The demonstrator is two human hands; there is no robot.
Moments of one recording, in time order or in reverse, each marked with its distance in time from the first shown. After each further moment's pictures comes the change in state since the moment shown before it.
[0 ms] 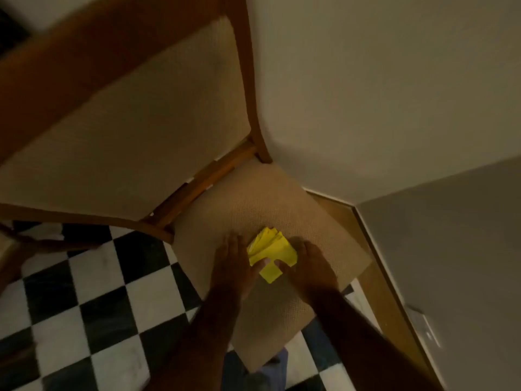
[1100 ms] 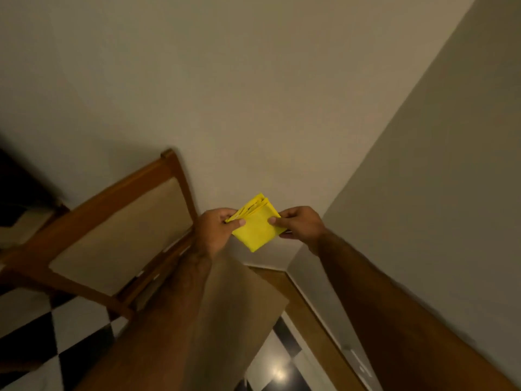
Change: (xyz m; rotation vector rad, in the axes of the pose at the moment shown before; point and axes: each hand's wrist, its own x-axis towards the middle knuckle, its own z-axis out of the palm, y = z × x) left_hand -0.098 0.185 -0.290 -0.958 0.201 0.427; right_hand -0.175 -0.028 -0.346 0.826 0.266 0.013
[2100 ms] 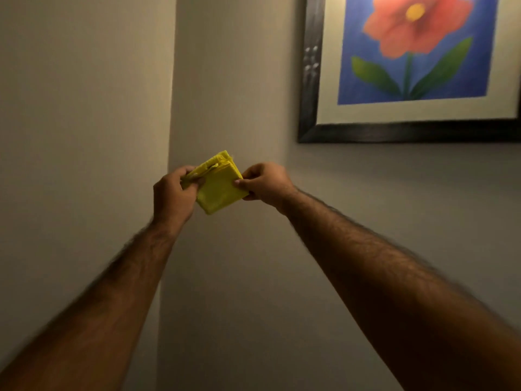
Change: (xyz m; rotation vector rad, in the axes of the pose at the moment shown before) left_hand -0.154 0.655 0.130 -0.248 0.174 1.102; right_hand -0.435 -0.340 -0.397 -0.213 0.887 -0.710
